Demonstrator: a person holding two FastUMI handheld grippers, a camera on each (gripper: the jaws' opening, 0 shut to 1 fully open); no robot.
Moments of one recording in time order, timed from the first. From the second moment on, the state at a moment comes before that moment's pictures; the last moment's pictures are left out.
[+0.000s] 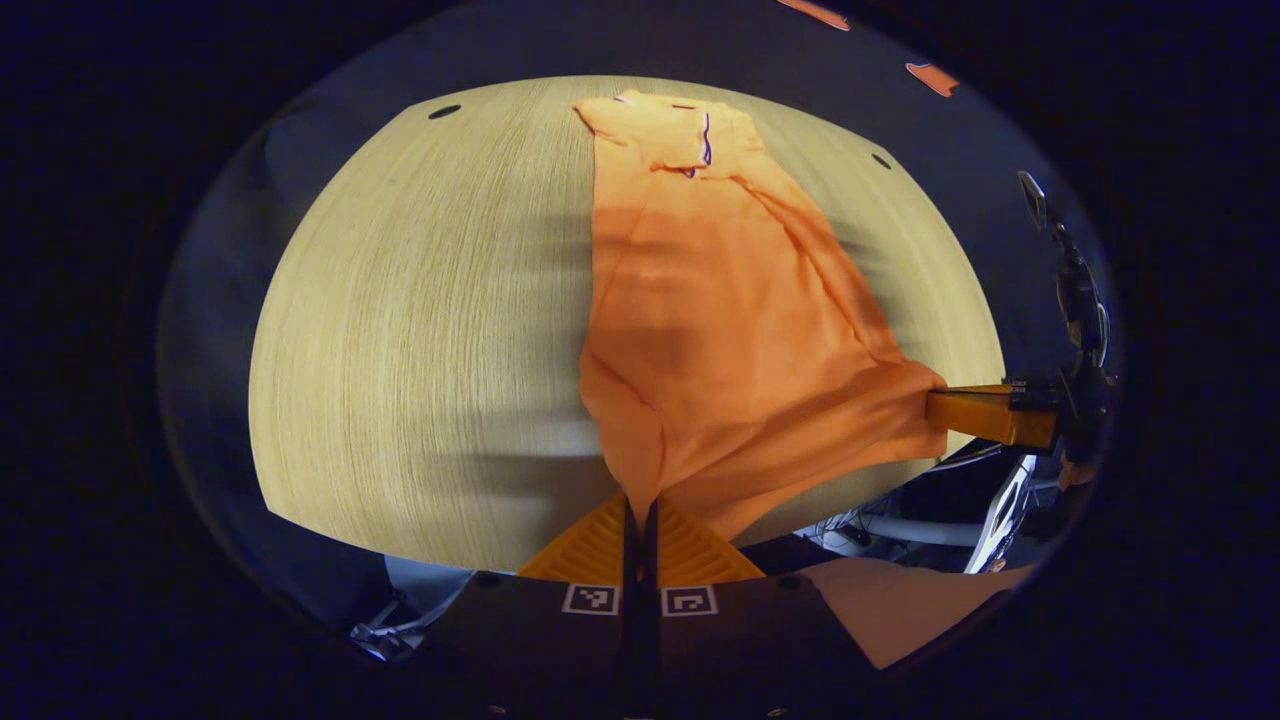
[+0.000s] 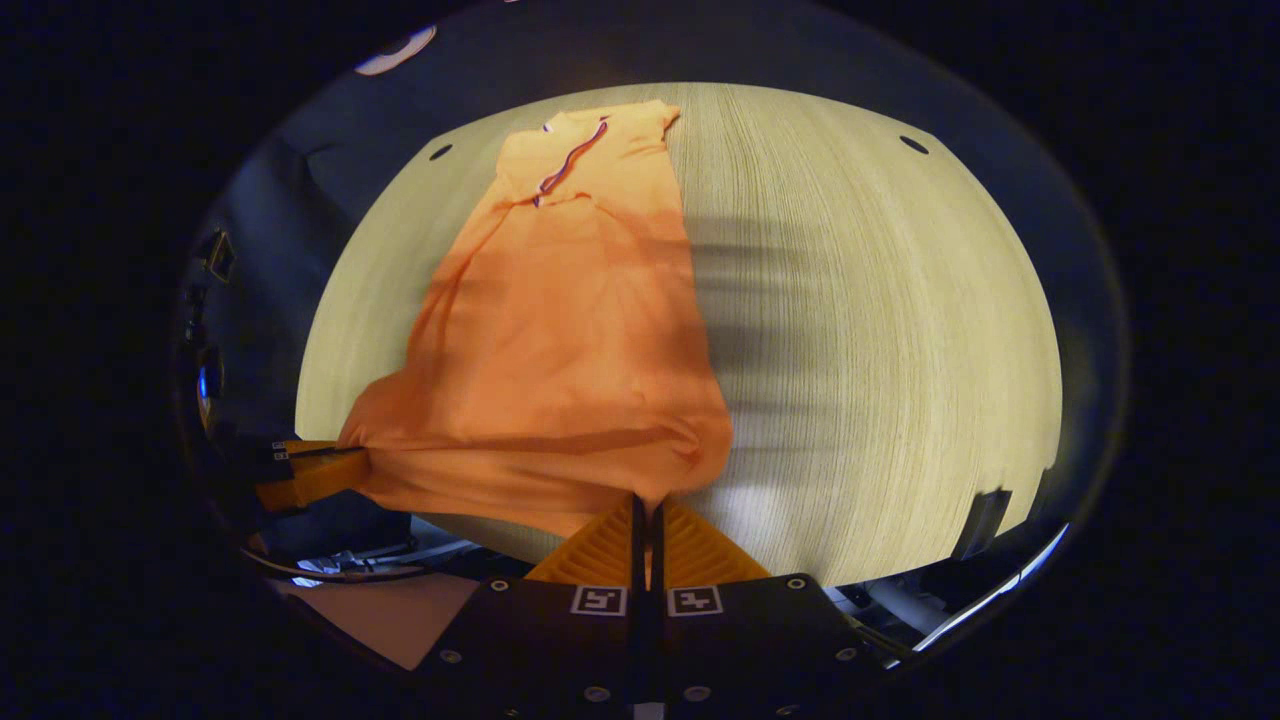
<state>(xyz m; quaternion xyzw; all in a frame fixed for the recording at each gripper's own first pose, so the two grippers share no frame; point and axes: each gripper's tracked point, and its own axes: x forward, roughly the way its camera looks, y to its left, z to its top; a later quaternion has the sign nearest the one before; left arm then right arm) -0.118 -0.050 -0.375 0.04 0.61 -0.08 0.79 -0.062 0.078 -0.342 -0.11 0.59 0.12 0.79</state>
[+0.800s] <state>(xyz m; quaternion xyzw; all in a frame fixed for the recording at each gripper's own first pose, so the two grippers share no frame) 0.115 -0.071 -0.281 0.08 0.47 -0.10 0.88 0.133 0.130 -0.227 -0.15 0.45 0.15 0.87</state>
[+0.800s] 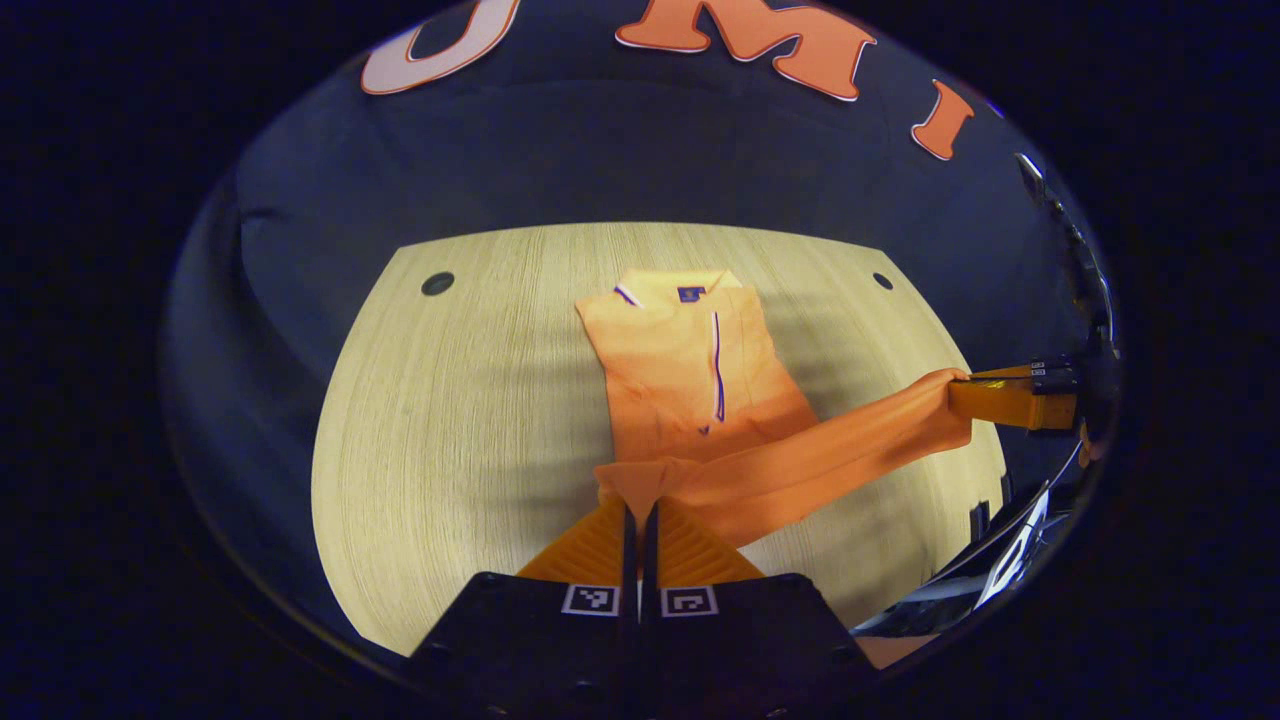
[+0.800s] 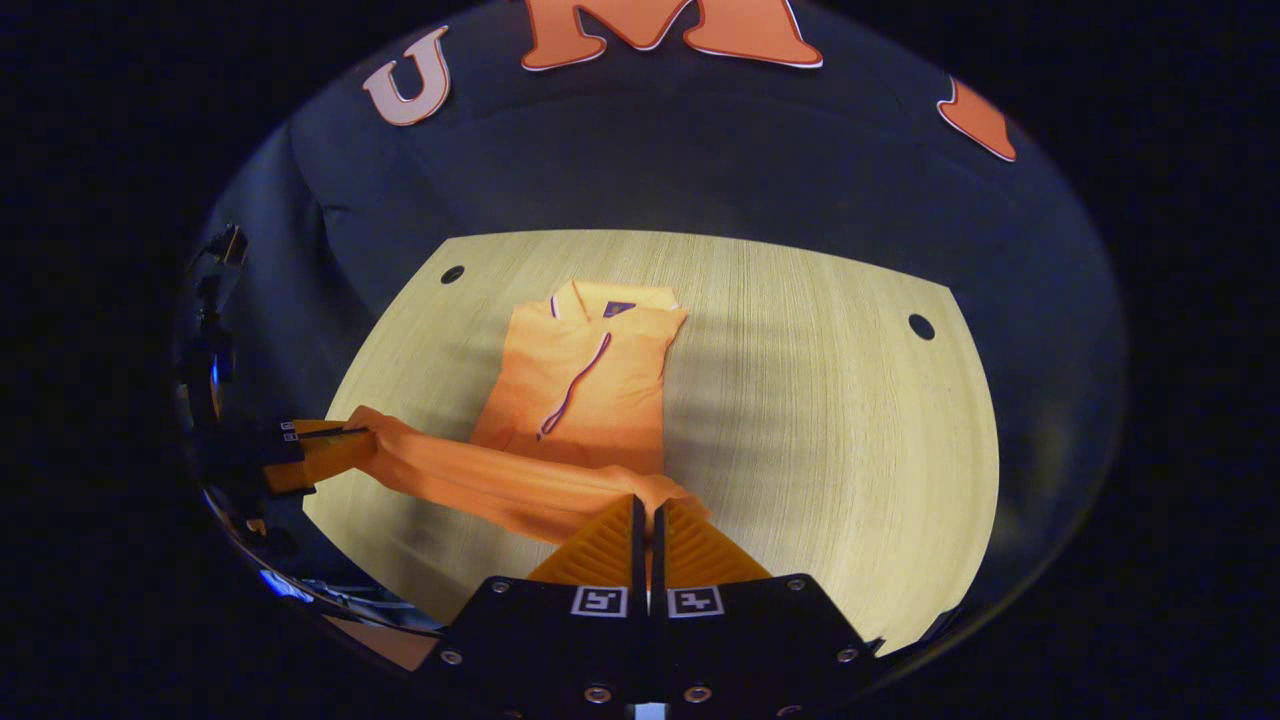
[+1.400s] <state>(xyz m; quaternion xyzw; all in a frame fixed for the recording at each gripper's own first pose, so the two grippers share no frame) 0.297 -0.085 -0.291 0.10 0.42 -0.09 0.90 0.289 0.155 -0.239 -0.14 0.42 0.13 0.89</state>
